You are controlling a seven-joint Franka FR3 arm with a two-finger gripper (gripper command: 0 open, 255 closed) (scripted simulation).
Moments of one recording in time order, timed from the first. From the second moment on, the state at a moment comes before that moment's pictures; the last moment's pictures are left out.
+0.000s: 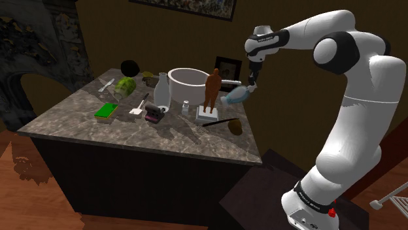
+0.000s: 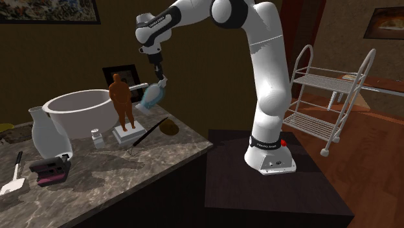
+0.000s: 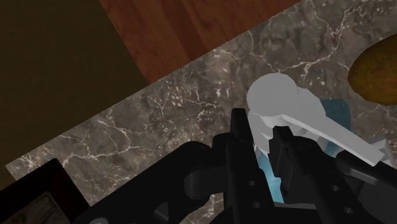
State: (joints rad) arm -0.29 0.32 -0.25 -1.64 -0.09 1.90 -0.71
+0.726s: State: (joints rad) arm -0.29 0.34 -0.25 -1.68 -0.08 1.96 -0.70
